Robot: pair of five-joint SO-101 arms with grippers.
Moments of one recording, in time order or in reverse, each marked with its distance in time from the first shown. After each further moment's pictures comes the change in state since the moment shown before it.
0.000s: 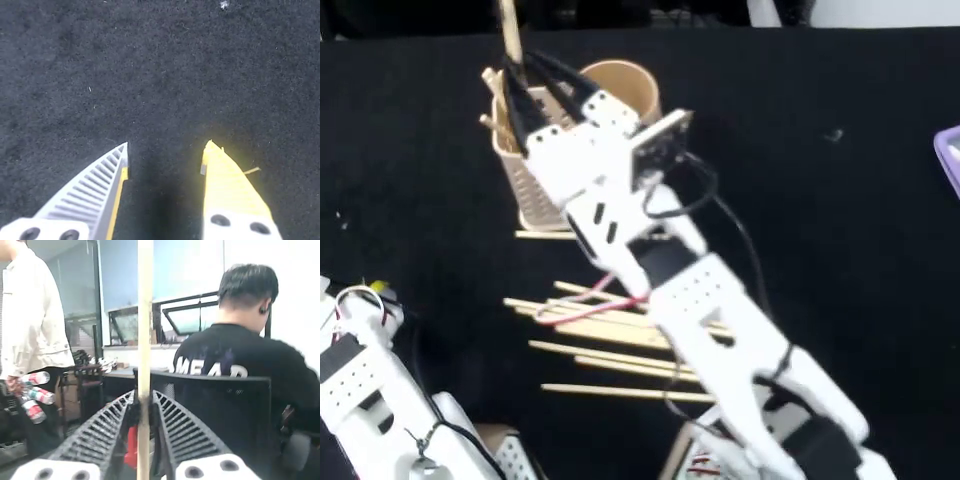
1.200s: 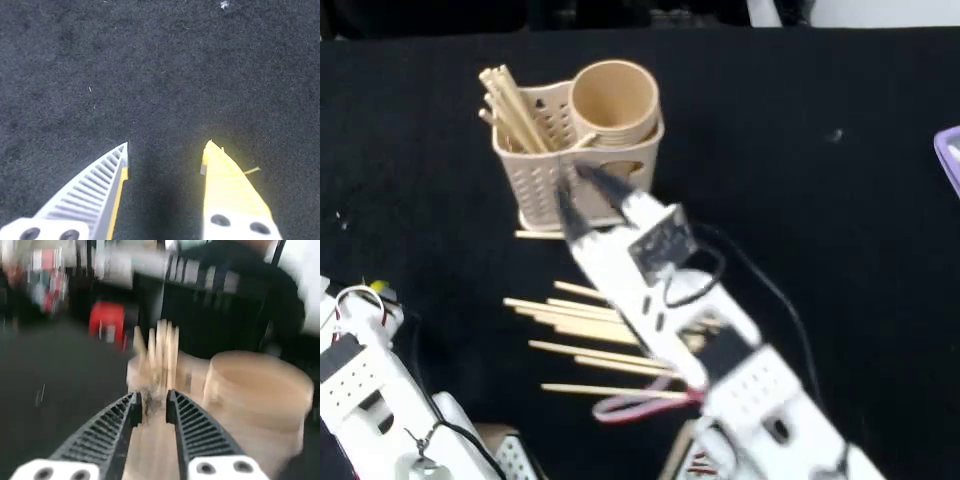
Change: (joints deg) left arm 0.0 0.0 0.0 0.0 0.0; right arm -0.5 -44.8 33.2 42.6 8.9
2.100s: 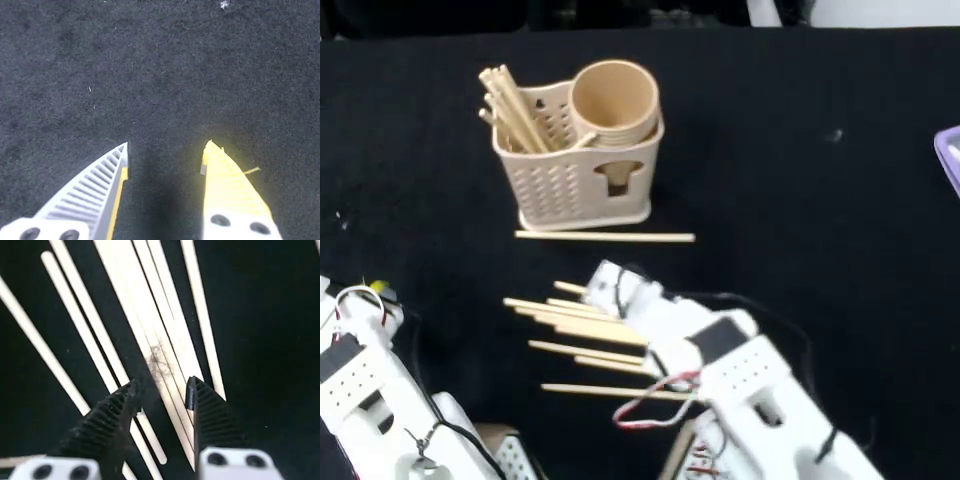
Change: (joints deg) left arm 0.0 0.0 0.0 0.0 0.0; right arm 6.0 16.3 4.6 44.9 25.5
